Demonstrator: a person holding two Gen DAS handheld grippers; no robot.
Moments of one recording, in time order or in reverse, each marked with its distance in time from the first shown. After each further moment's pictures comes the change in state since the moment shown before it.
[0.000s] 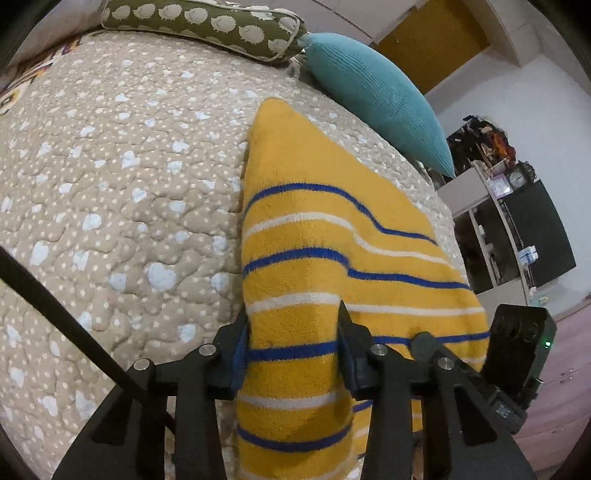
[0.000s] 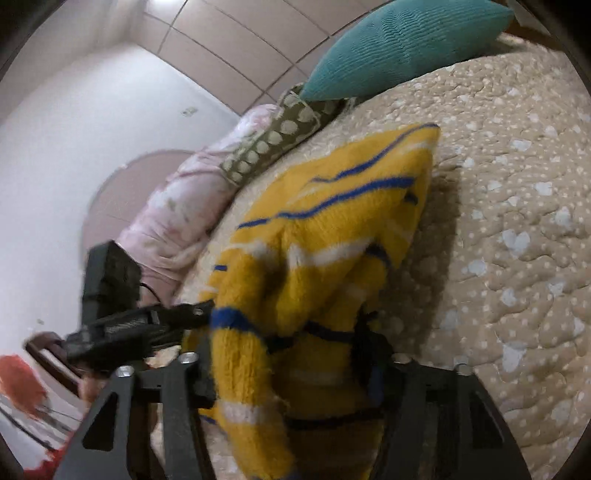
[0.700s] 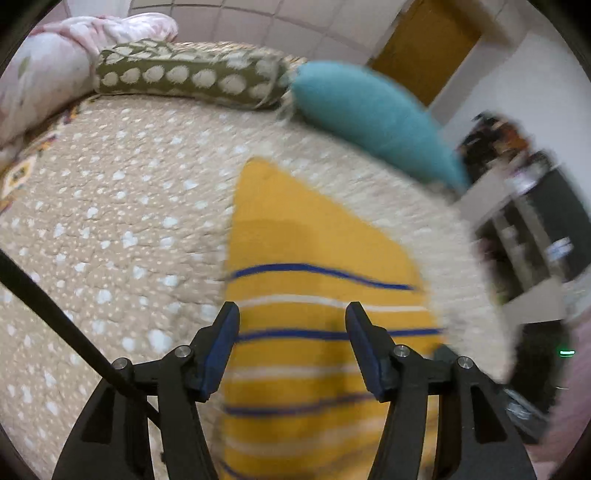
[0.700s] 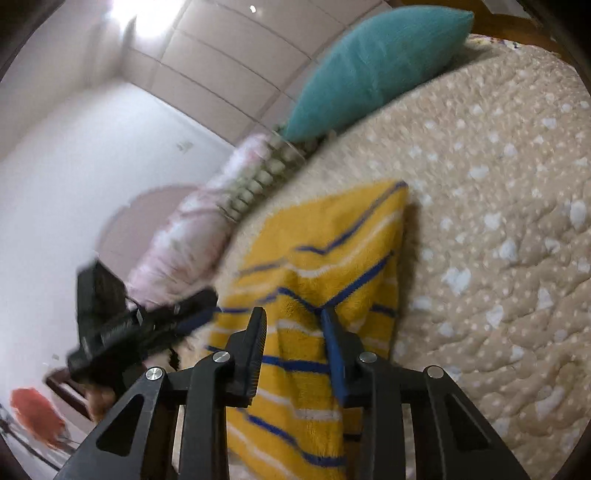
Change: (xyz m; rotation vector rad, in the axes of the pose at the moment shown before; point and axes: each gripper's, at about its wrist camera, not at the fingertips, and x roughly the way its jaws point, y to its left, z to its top) left arm 0.002 -0.046 0.034 0.113 -0.096 0.229; right arm -0.037 -0.030 0.016 0.105 -0.078 0.018
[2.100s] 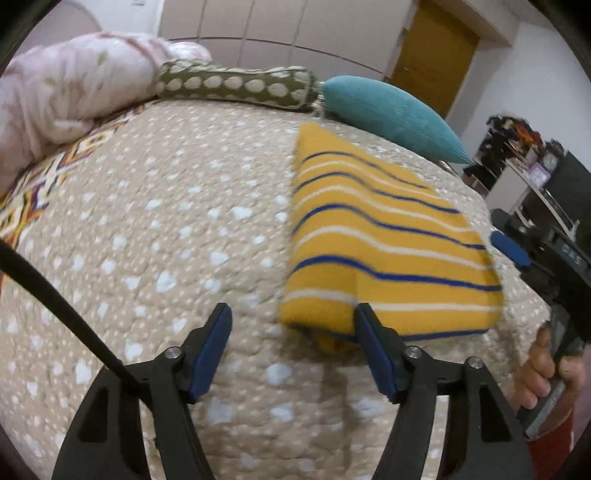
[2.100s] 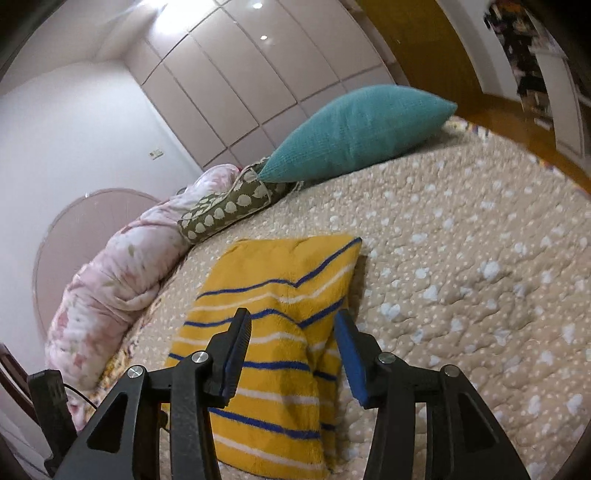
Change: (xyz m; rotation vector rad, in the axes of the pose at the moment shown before) left arm -0.072 0.029 -0.149 -0.005 -0.167 0.072; right arm -0.048 0.040 -0.018 -0.205 -0.196 -0.242
